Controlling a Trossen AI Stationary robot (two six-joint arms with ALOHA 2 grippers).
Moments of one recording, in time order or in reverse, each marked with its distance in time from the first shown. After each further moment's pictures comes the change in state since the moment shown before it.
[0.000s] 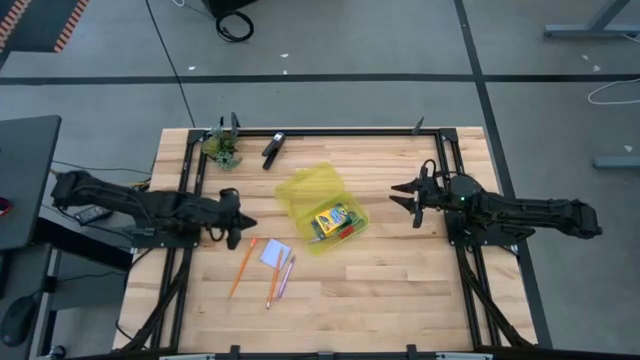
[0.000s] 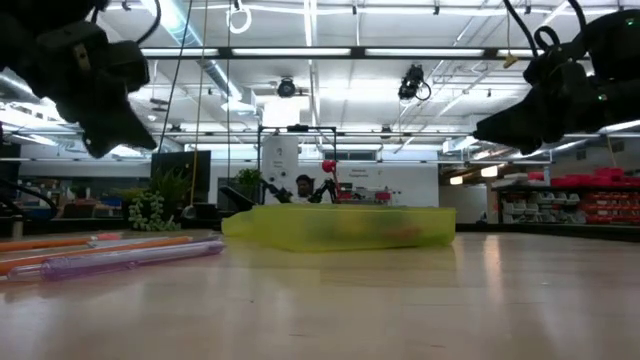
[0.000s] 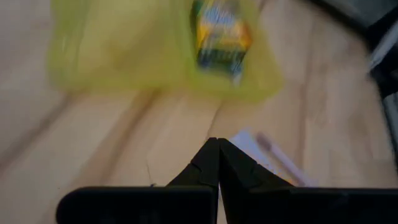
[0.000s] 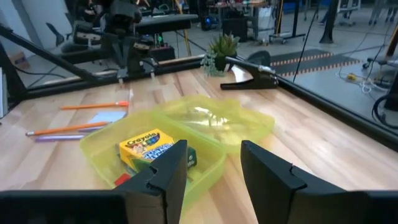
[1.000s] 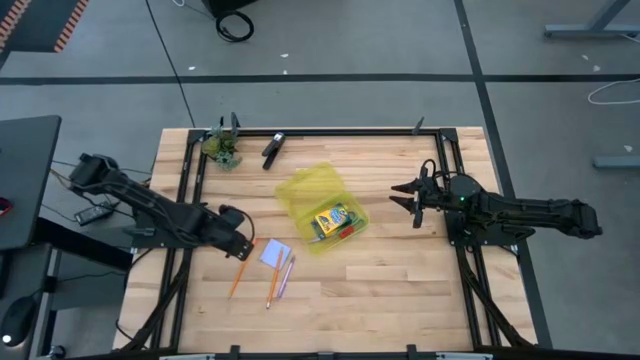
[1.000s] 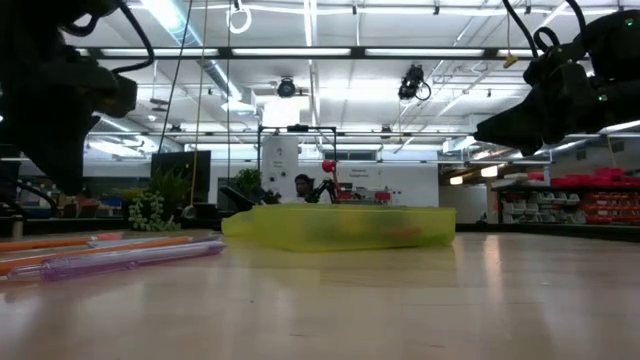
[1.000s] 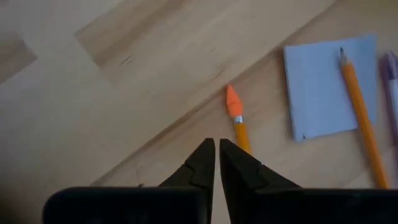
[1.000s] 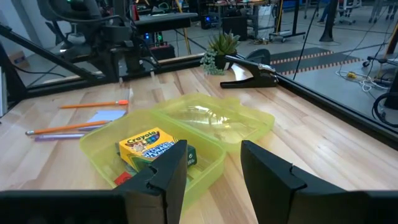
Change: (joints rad) left arm -0.236 0.494 0.316 -0.523 -0.028 -0.700; right arm 0.000 0.000 0.000 -0.009 0.001 0.003
